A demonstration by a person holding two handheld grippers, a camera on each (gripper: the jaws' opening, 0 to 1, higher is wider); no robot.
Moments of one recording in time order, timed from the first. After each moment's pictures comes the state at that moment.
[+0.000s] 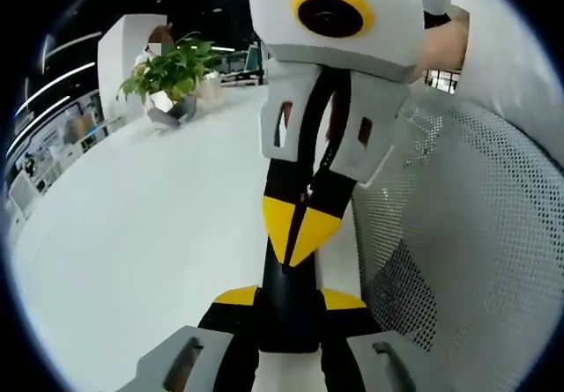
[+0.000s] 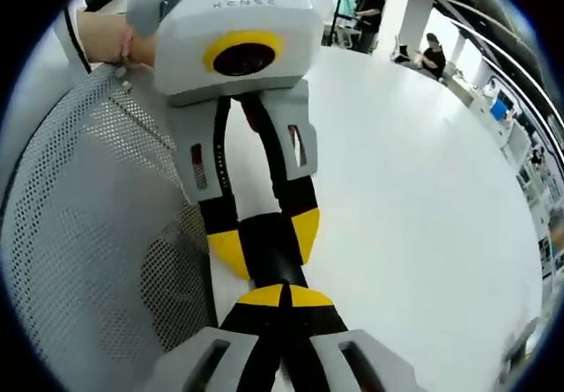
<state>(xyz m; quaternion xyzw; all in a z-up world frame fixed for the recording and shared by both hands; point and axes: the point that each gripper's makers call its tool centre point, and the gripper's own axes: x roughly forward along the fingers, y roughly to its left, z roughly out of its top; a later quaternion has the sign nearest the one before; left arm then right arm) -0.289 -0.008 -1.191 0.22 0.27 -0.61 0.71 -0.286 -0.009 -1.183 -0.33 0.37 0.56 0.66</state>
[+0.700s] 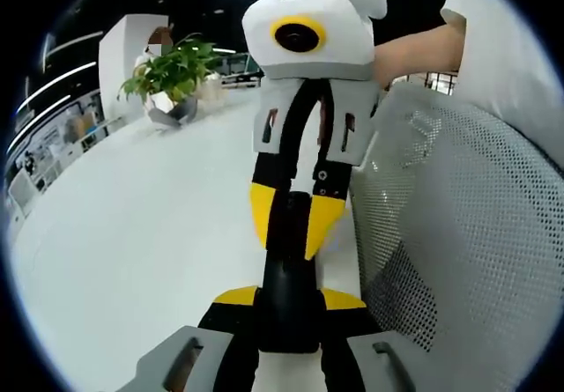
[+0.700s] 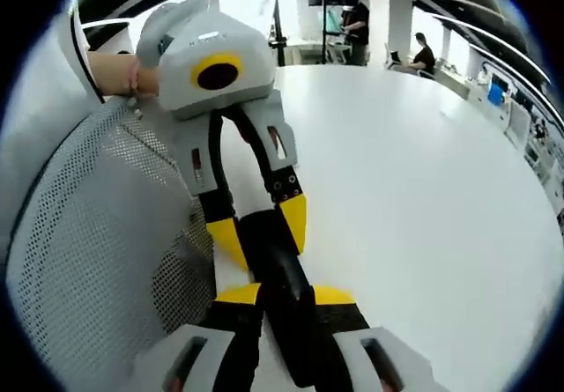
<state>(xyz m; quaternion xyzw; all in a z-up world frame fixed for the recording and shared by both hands) -0.288 -0.008 -1.192 0.21 0.27 -0.61 0.71 -0.287 -0.025 -1.183 -0.25 0.36 0.60 0.67</state>
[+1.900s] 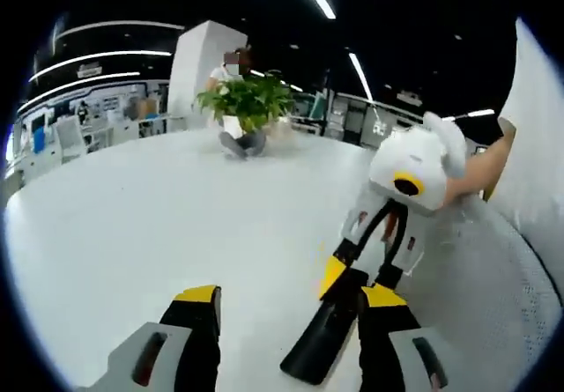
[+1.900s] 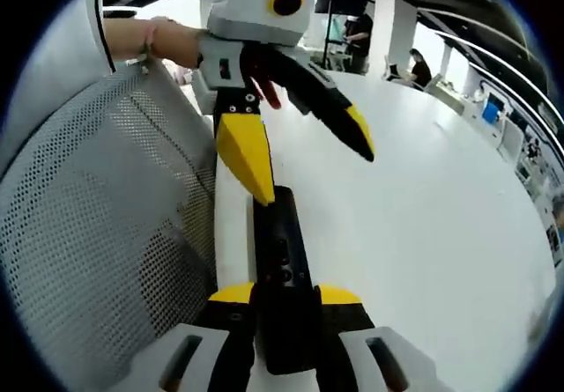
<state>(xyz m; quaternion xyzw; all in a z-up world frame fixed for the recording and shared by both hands) -0.239 0.014 -1.116 0.04 0.22 -0.50 0.84 -0.294 -0.030 -1.194 -0.28 0.32 0.58 0.69</state>
